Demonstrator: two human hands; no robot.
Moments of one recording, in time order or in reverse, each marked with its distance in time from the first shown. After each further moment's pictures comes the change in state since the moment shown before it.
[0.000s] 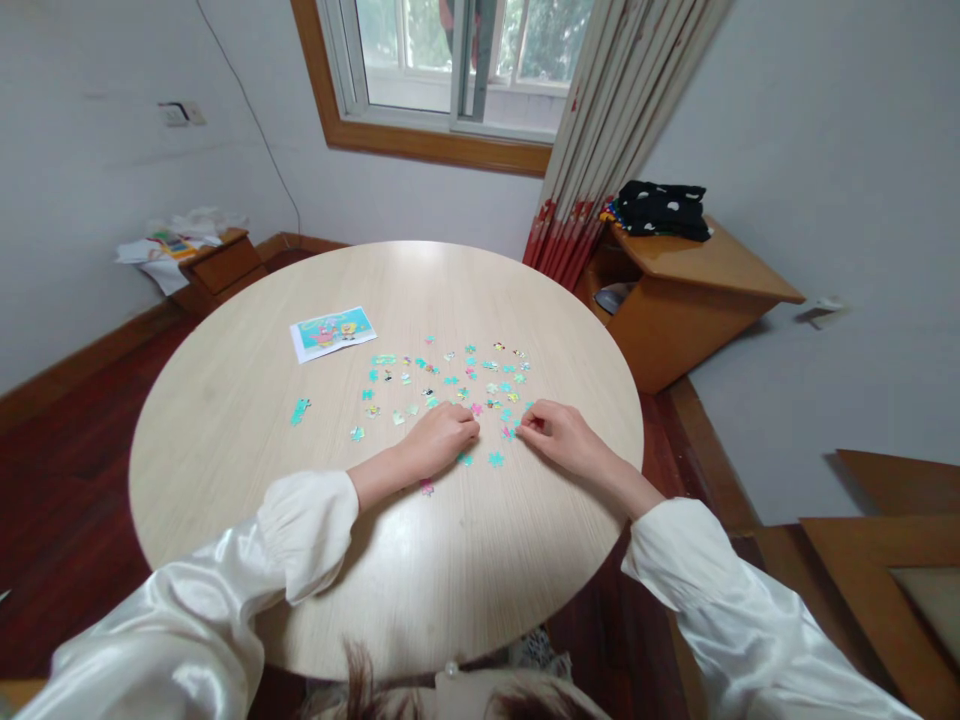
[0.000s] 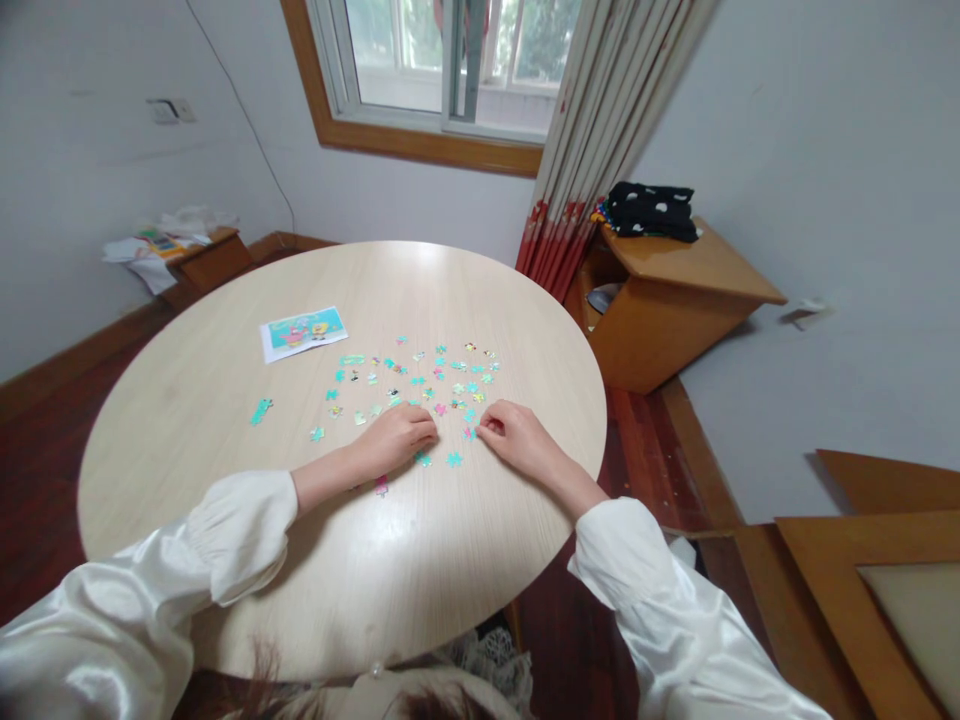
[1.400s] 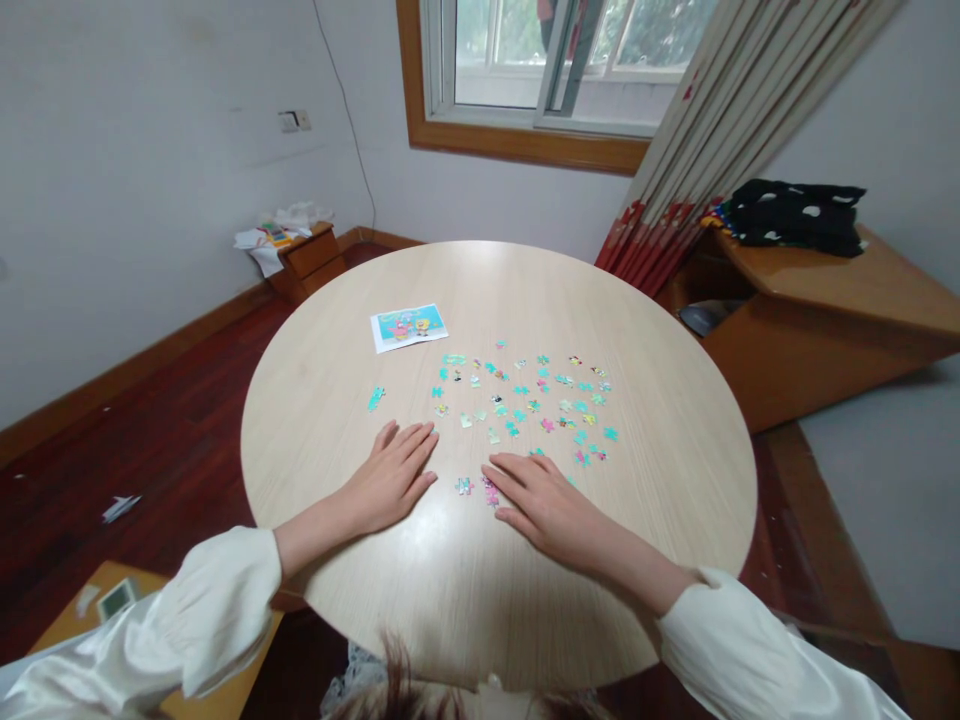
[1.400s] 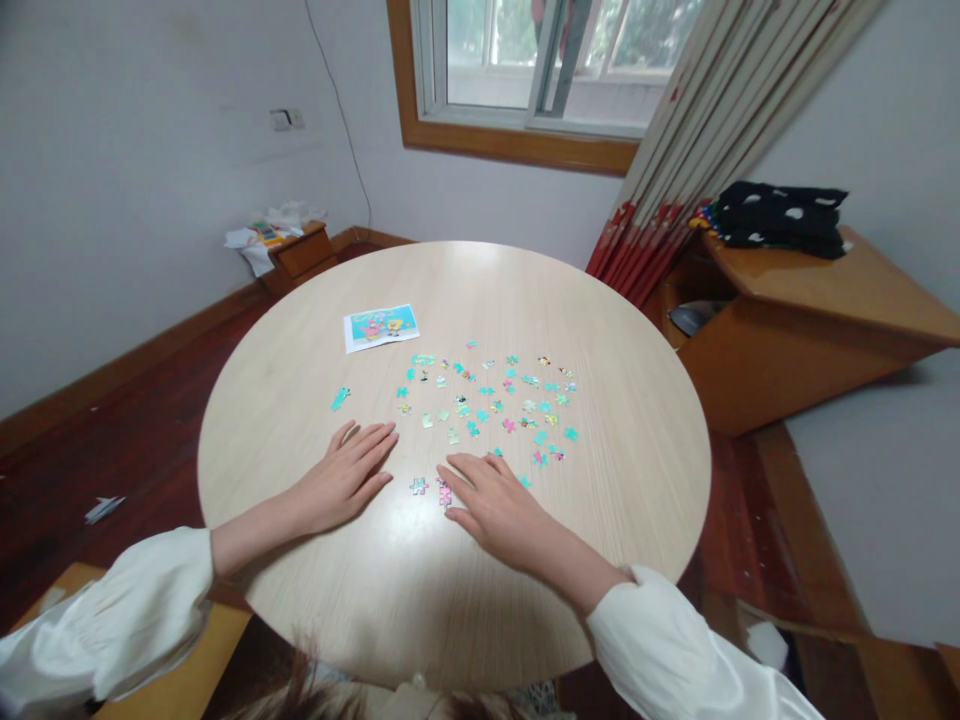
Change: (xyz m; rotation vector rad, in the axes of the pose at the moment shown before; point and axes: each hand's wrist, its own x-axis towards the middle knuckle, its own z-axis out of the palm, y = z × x) left_hand -0.152 -0.019 -0.039 0.061 -0.104 -0.443; right_hand 0.000 -0.081 0.066 -0.168 -0.262 -0.529
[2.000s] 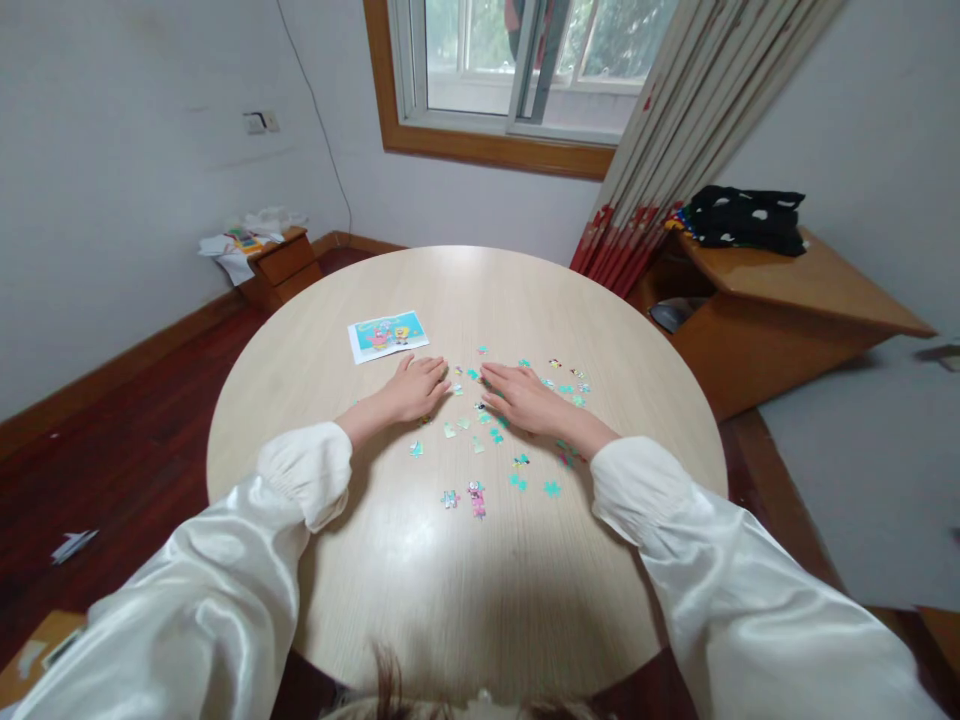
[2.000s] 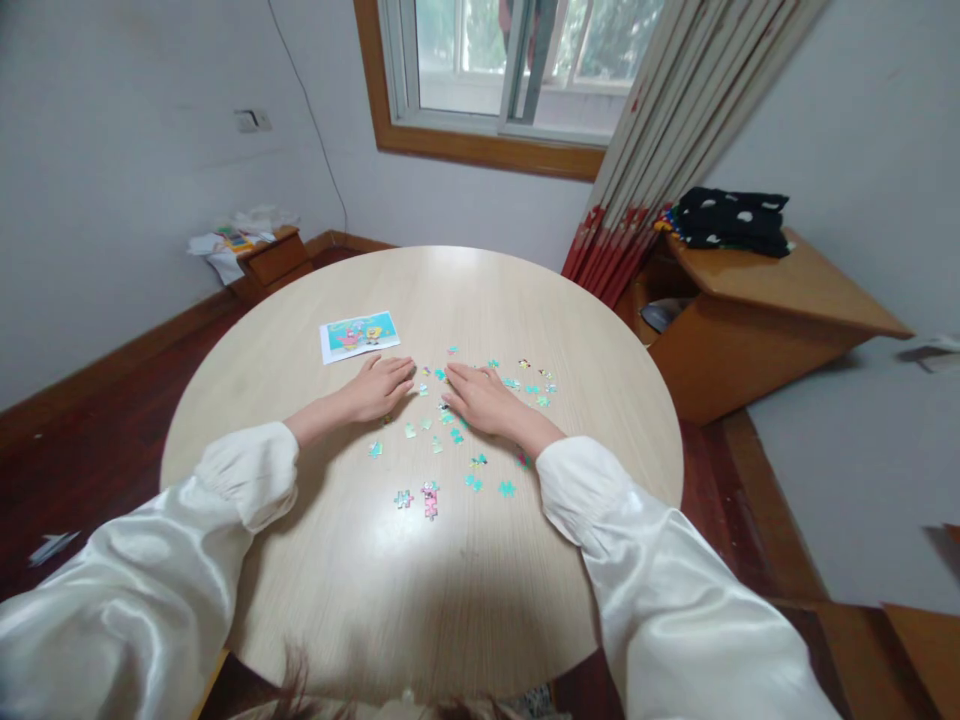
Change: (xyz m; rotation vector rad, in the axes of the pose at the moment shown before) left_hand 0.141 -0.043 -0.017 0.034 -0.027 0.006; right_hand 0.085 0.097 -0.033 -0.157 -0.056 0.196
